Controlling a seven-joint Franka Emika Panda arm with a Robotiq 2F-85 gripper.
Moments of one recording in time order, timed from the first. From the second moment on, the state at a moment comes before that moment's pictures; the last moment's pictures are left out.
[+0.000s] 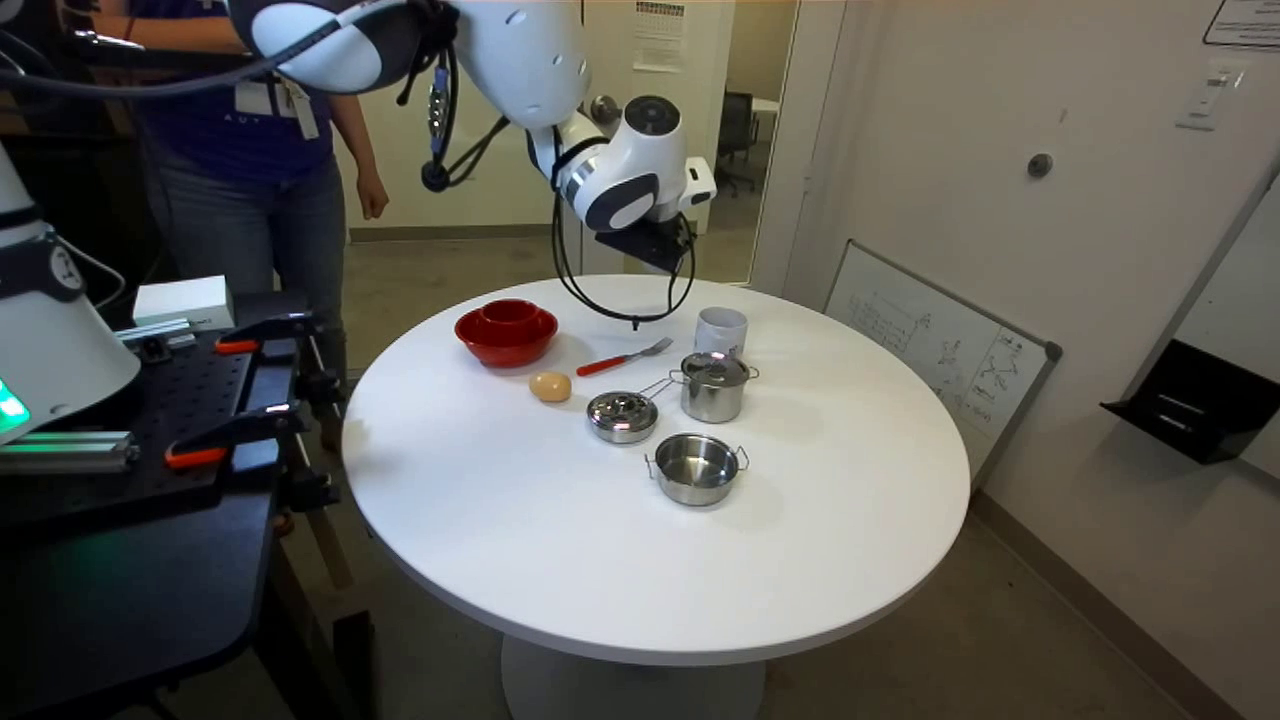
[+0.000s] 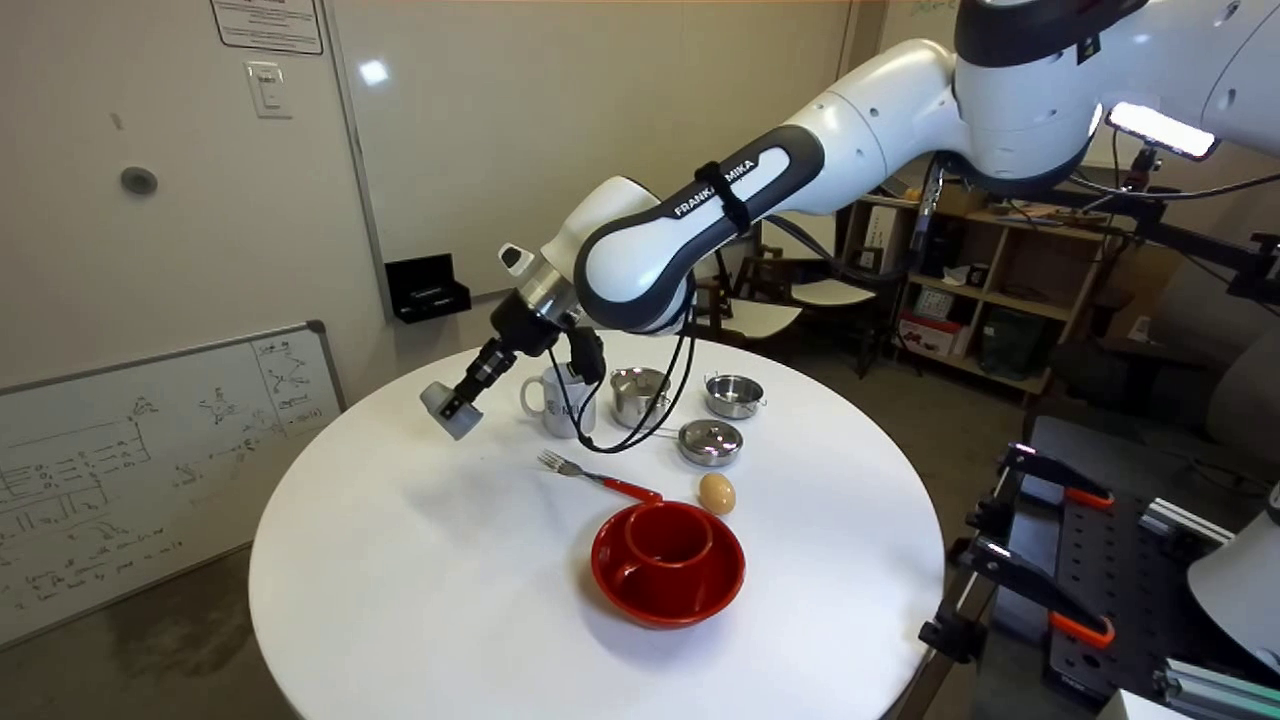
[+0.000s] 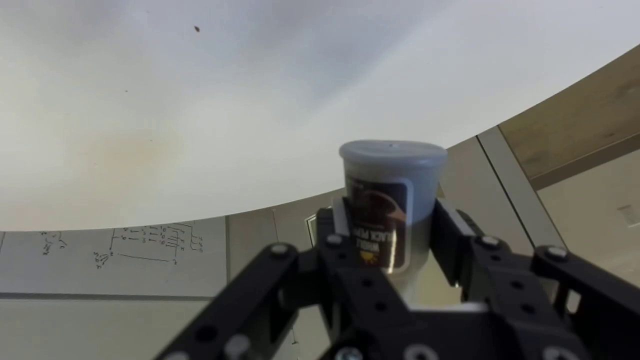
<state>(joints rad) -0.49 1.31 0.83 -1.53 -0.55 2.97 -0.45</state>
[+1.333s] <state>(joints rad) -0.24 1.24 0.50 -1.49 -0.41 3.10 -0.50</state>
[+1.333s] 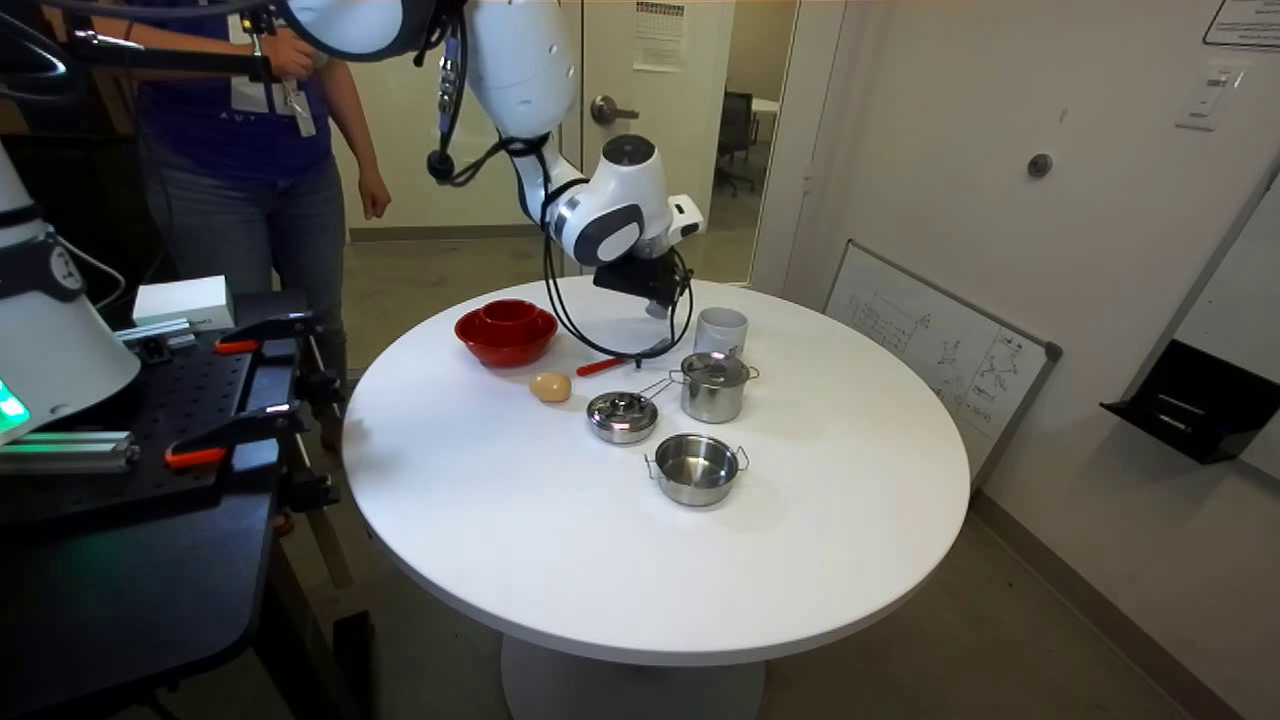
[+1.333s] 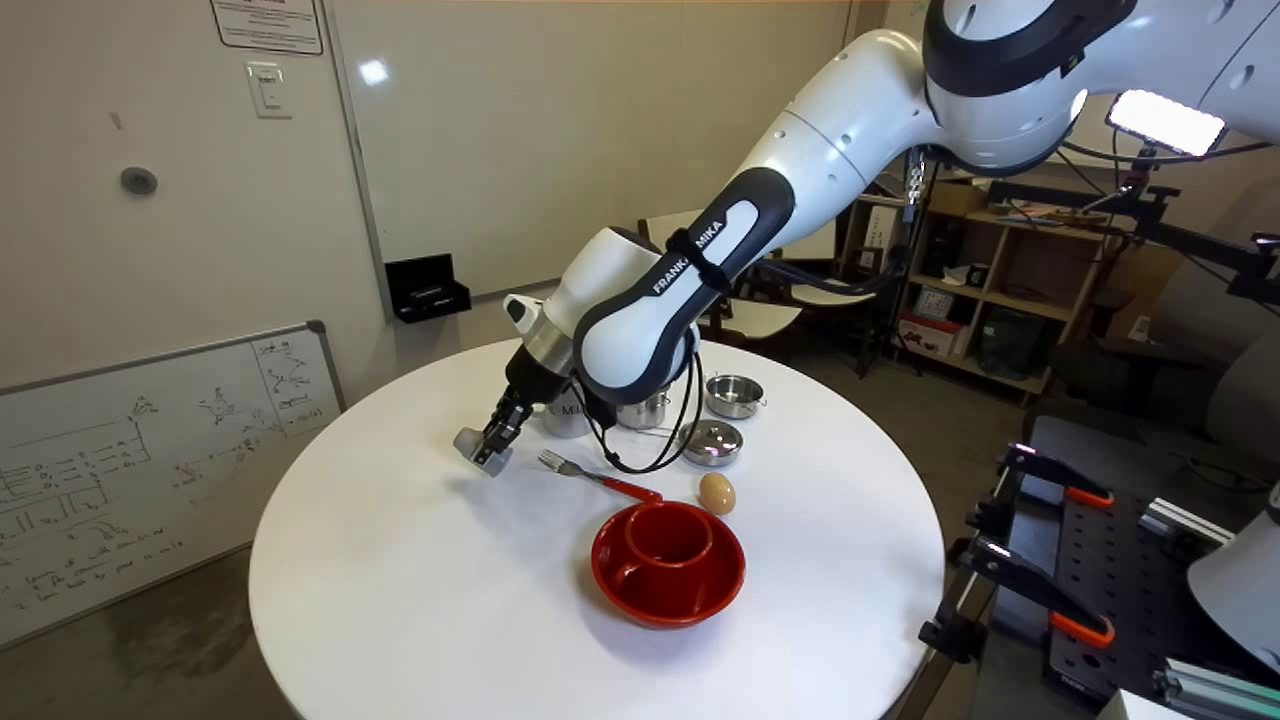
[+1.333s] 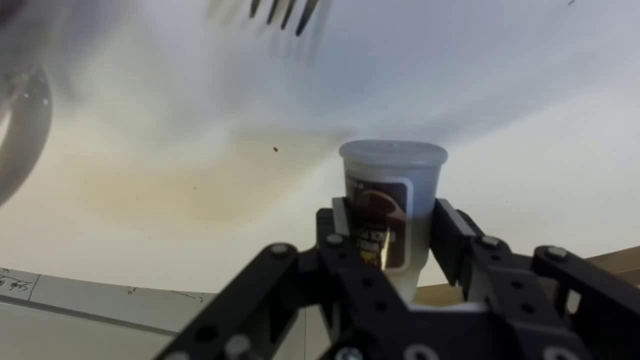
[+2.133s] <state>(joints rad) -0.13 1.22 0.36 -1.47 -0.37 3.10 -0.44</state>
